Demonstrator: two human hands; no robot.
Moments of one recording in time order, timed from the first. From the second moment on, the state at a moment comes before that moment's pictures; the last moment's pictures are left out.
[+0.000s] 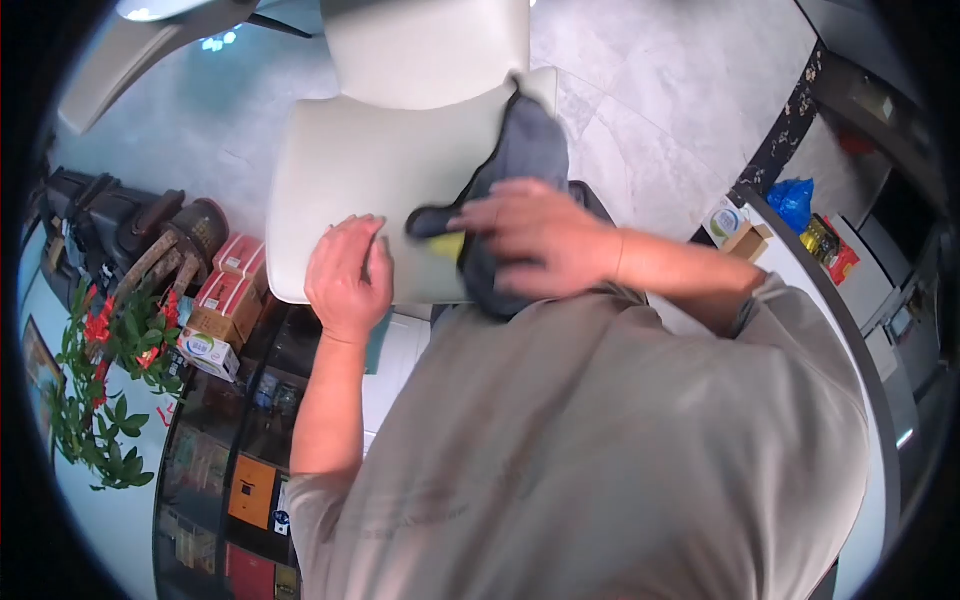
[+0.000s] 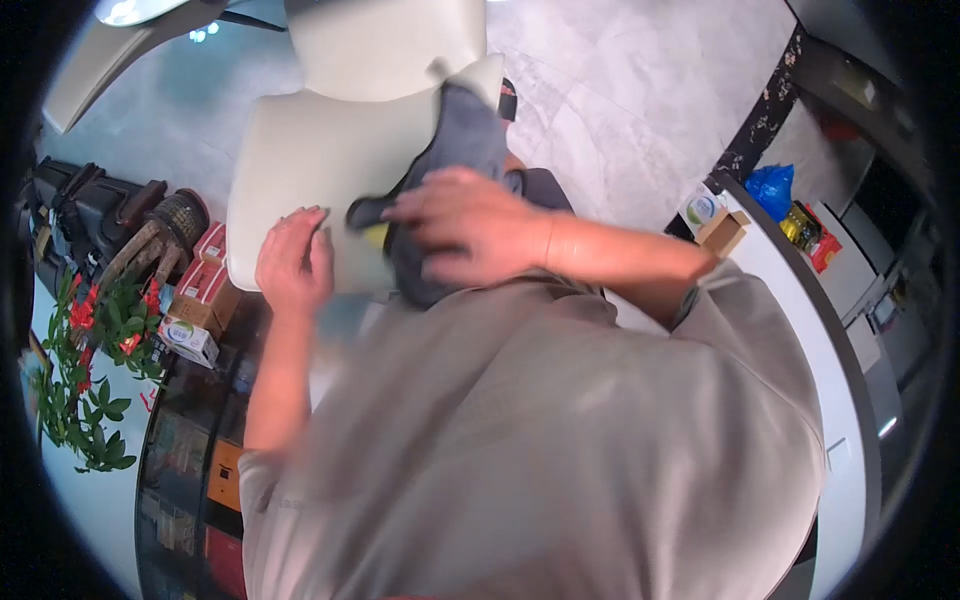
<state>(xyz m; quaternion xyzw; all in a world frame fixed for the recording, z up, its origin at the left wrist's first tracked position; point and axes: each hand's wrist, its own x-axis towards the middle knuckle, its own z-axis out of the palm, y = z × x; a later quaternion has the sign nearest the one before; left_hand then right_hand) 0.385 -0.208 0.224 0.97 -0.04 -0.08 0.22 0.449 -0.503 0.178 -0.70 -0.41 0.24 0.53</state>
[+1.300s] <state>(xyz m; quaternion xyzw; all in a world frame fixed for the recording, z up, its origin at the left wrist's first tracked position) 0.381 -0.204 0.221 0.98 -0.04 -0.06 0.20 0.521 -0.528 0.047 -0.76 -0.48 0.24 0.36</state>
